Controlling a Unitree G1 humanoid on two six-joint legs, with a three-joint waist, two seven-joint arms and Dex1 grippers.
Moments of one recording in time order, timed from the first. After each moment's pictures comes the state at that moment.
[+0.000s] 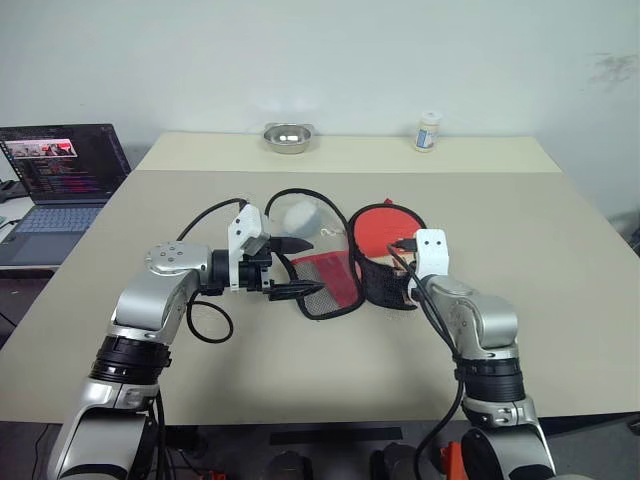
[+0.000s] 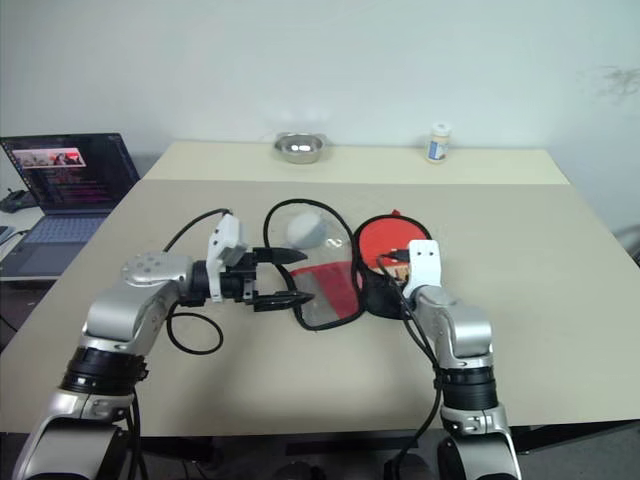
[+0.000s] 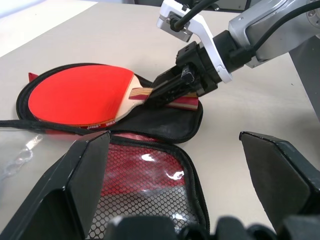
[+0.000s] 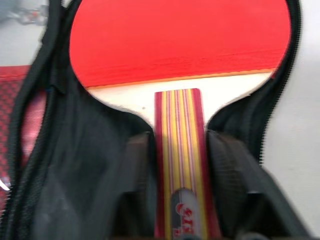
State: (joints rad) left arm -0.61 0.66 -0.05 0.08 -0.39 0.40 -1.23; right arm -0.59 0.01 -0.06 -0.09 0.17 1.12 -0.06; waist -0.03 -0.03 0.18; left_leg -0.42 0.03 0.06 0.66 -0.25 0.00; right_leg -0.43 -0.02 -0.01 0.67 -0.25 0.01
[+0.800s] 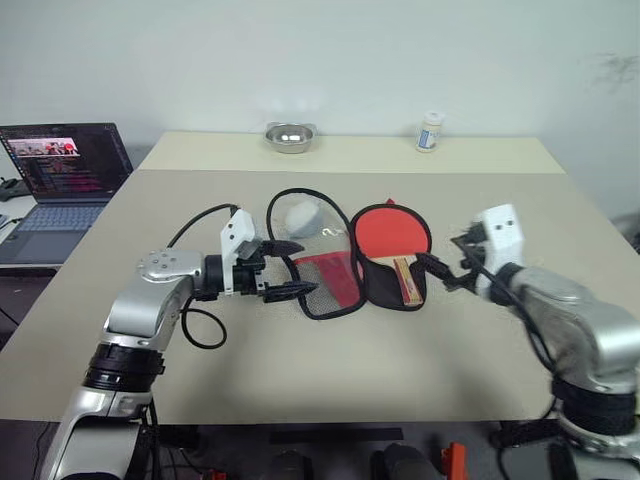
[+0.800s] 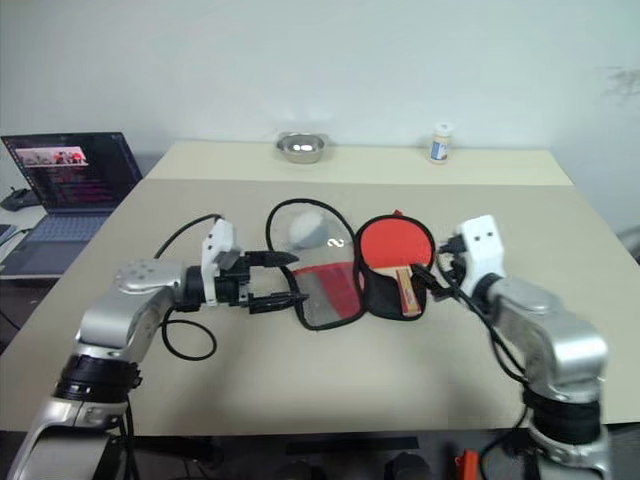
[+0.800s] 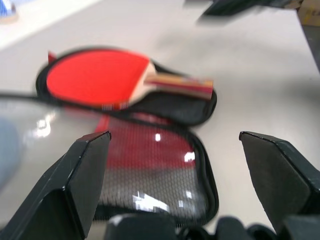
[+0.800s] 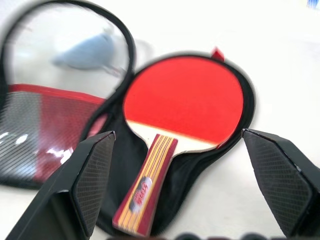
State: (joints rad) left arm -0.55 0.70 -0.03 0.08 -0.39 0.40 -1.19; right arm -0.42 -0.54 -0.22 -0.56 0.48 1.14 0.50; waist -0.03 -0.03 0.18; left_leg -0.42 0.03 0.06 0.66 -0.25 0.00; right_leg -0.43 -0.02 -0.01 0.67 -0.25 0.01
